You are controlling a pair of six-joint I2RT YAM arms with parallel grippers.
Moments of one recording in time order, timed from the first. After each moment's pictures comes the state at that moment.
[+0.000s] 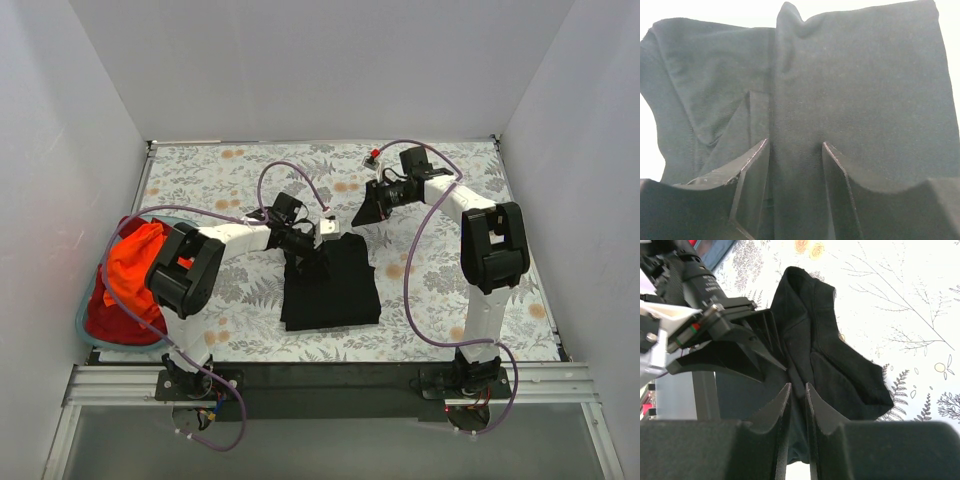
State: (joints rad) left arm -0.54 1.87 1.12 -0.26 0.89 0.66; right arm 0.27 2.00 1.47 -0.51 -1.09 -0.19
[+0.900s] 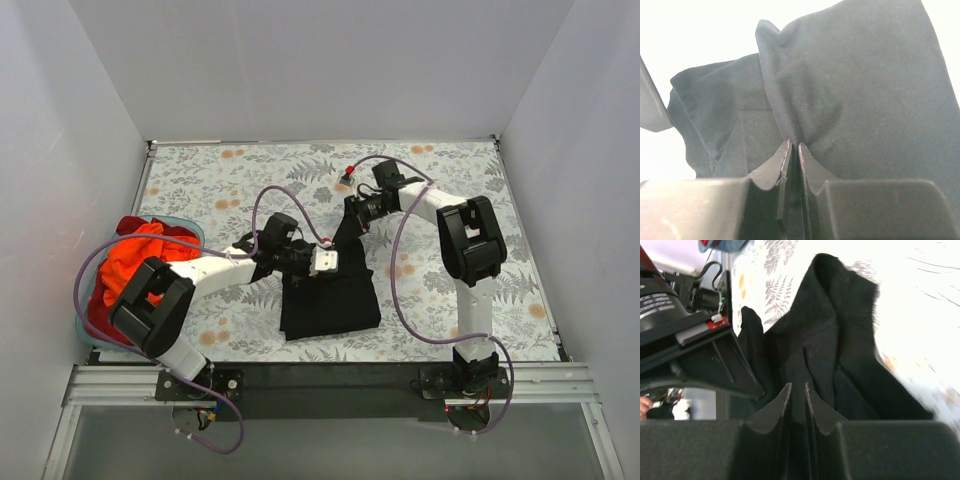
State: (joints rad) left arm -0.64 1.58 0.83 -0.05 0.74 0.80; right arm 0.38 2.11 1.49 -0.50 -1.19 -0.19
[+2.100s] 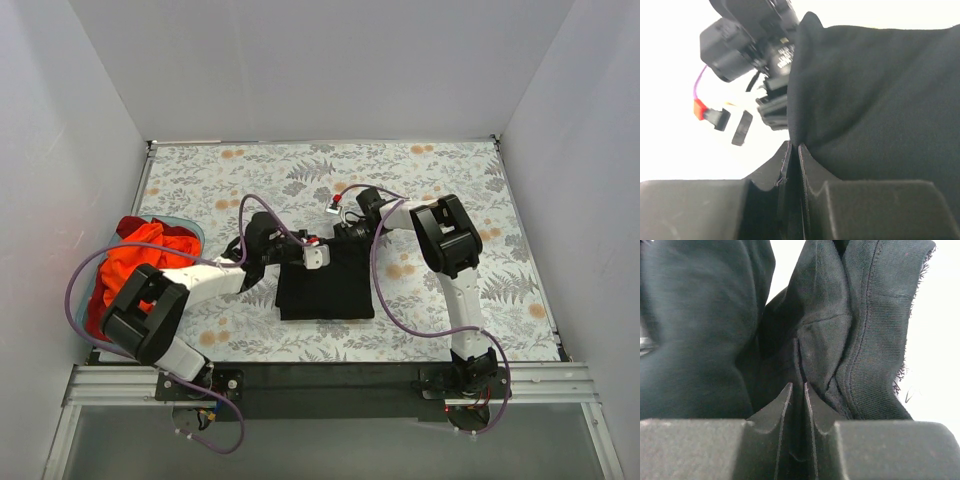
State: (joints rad) left arm -0.59 1.52 0.68 0.45 0.58 0.93; right arm 0.46 2.30 1.45 -0.46 -1.35 -0.29
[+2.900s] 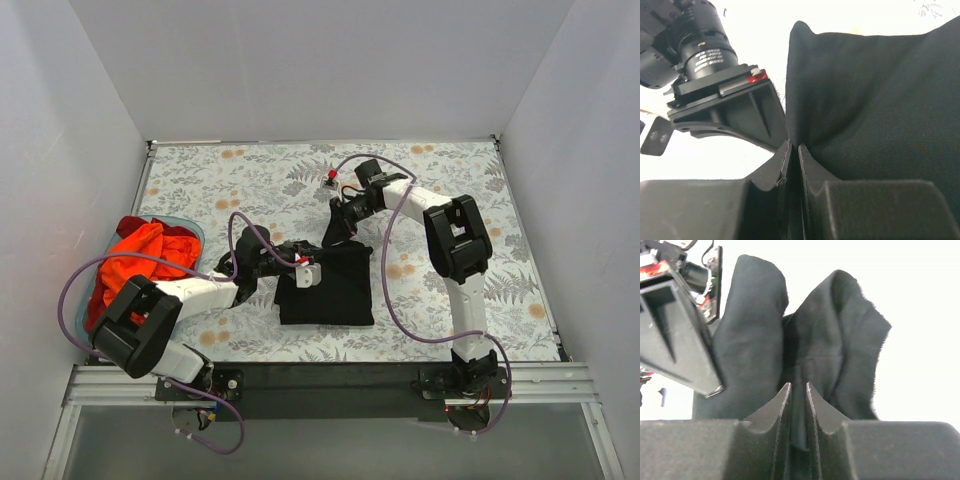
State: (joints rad) left arm -0.59 1.44 0.54 0.60 0.67 0.98; right arm 0.46 2.19 1.61 -0.61 -1.19 -0.38
